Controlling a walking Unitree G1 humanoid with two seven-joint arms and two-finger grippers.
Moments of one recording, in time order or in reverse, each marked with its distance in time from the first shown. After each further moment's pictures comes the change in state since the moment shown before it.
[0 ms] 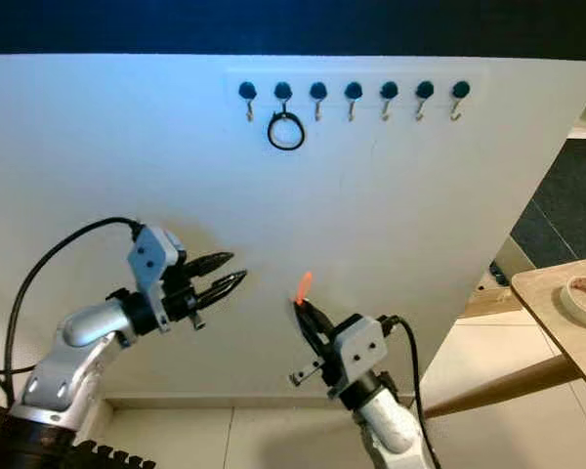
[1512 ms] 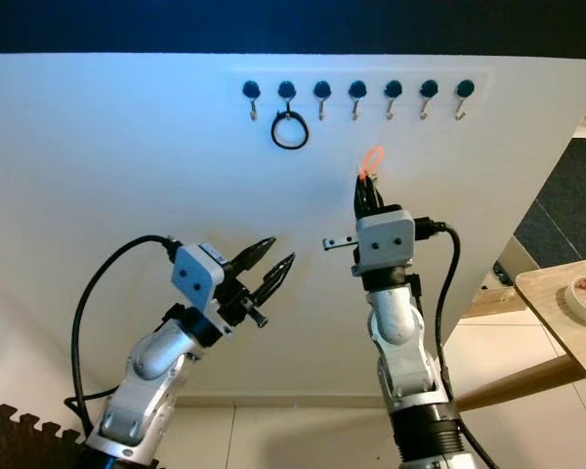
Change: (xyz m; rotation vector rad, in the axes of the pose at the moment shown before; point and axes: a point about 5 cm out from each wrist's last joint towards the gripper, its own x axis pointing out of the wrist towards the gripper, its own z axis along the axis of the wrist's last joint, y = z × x) left arm 0.048 -0.056 0.030 0.024 -0.331 0.207; right arm 0.077 -0.059 0.098 -0.310 -0.356 -0.414
